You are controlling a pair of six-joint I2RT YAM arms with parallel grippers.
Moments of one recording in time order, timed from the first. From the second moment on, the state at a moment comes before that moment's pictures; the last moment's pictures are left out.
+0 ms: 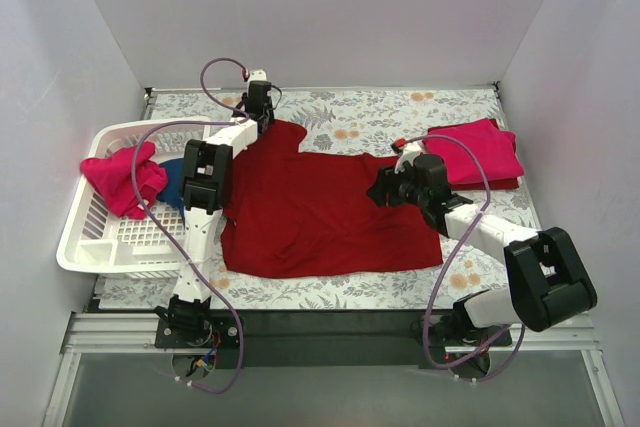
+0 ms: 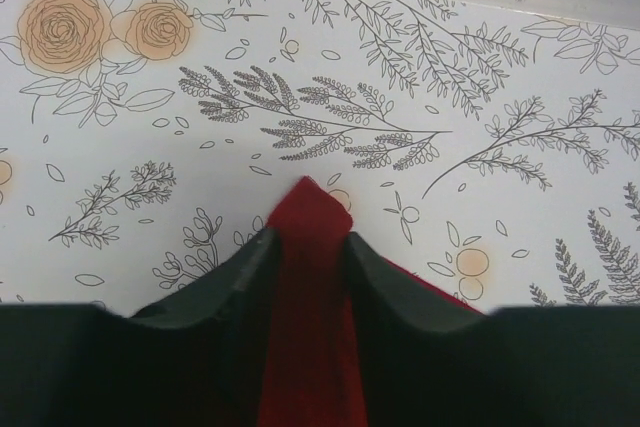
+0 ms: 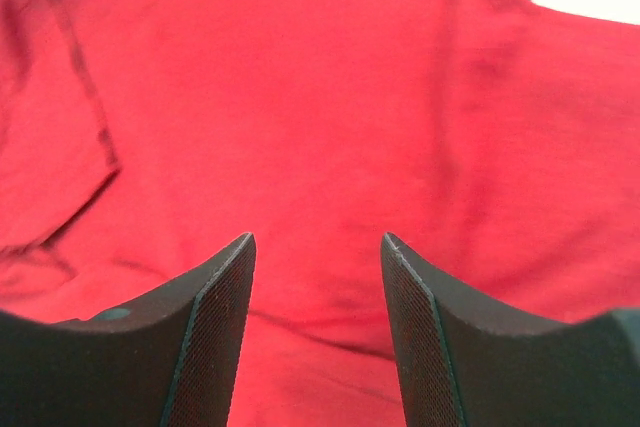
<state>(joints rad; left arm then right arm) -0.24 2.51 1.98 -0.06 -0.34 -0.23 0.44 1.36 0.61 0.23 -0.26 0.22</state>
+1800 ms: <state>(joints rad) -0.24 2.24 1.64 -0.01 -0.35 -0.24 0.13 2.02 1.31 -0.13 0.02 0.10</state>
